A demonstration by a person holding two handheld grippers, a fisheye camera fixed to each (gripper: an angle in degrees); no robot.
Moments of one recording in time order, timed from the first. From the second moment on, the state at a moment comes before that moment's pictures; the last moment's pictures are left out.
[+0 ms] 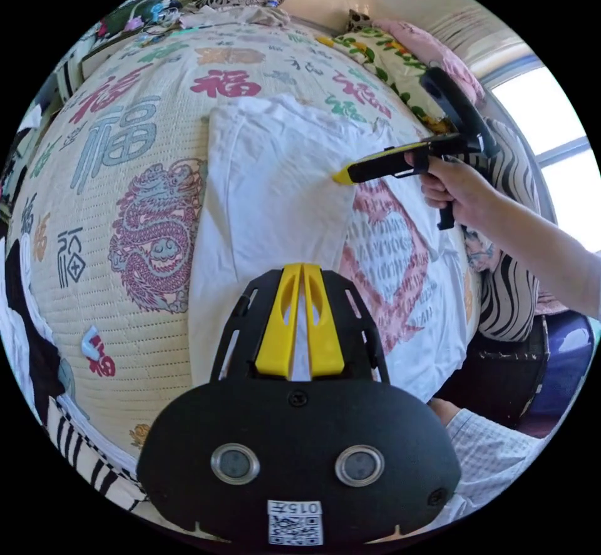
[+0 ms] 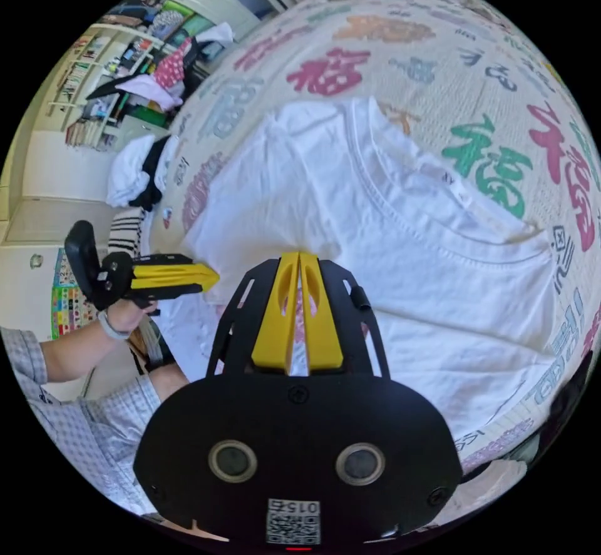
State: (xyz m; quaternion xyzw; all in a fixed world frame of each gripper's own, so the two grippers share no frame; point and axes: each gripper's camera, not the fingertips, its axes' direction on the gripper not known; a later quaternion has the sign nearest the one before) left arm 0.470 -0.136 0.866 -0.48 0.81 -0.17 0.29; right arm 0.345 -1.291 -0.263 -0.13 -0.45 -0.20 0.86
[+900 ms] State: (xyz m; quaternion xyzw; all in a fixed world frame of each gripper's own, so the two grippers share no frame) left arm 0.664 -0.287 0.949 -0.40 0.85 0.05 0.33; right arm 0.522 -1.242 -0.154 -0.16 -0.27 -0.27 0.91
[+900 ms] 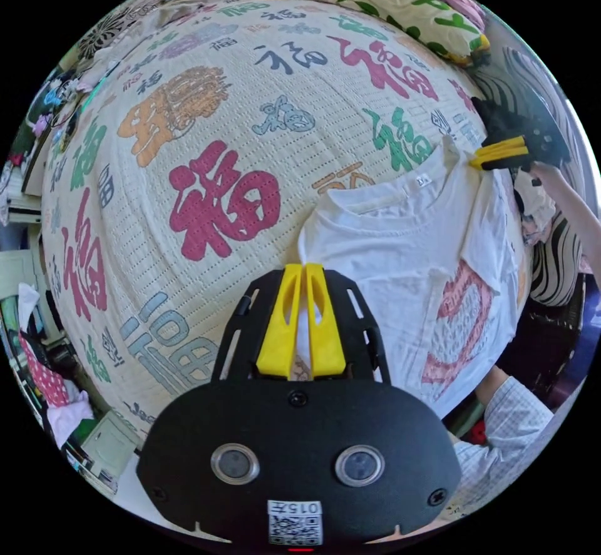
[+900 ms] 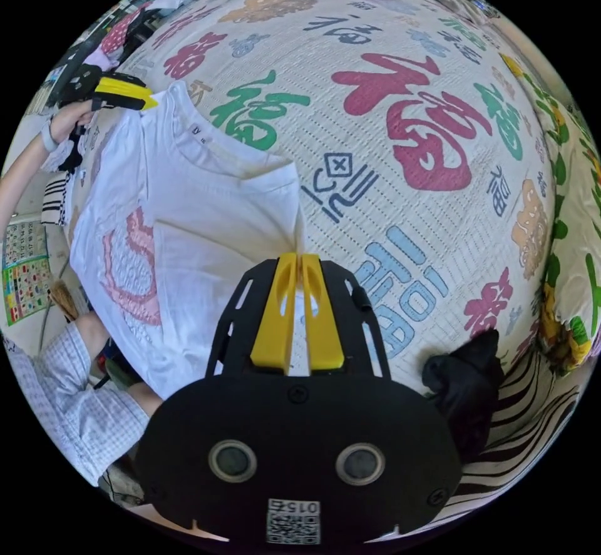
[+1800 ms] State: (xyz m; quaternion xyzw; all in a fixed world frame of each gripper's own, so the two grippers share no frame) left arm 0.358 -0.180 0.884 -0.36 0.89 -0.15 0.24; right arm 0.604 -0.931 -0.168 -0.10 -0.46 -0.24 0.85
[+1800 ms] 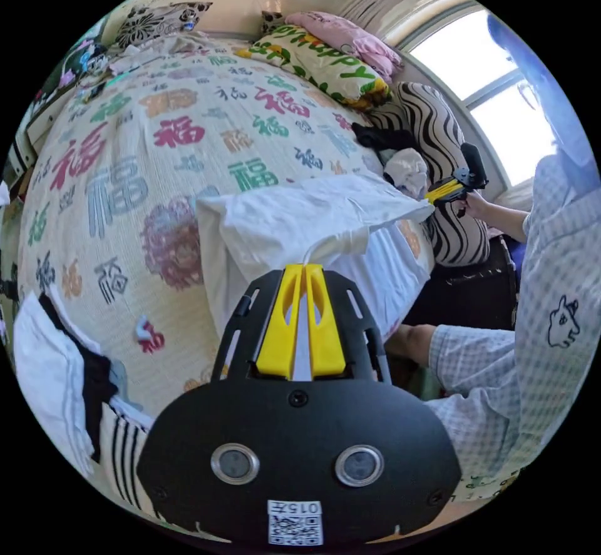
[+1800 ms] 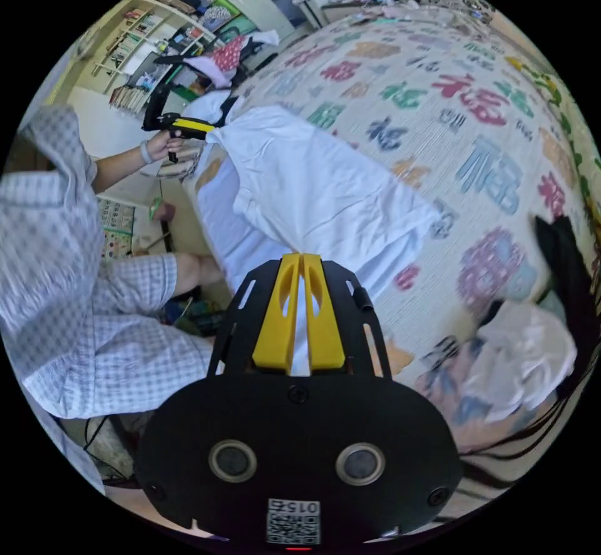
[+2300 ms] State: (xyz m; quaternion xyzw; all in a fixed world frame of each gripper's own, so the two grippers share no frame) left arm 0.267 -0.107 0.772 -0.46 0.86 -0.04 0.21; right arm 0.543 -0.775 -0.073 -0.26 -0.38 -0.20 0.86
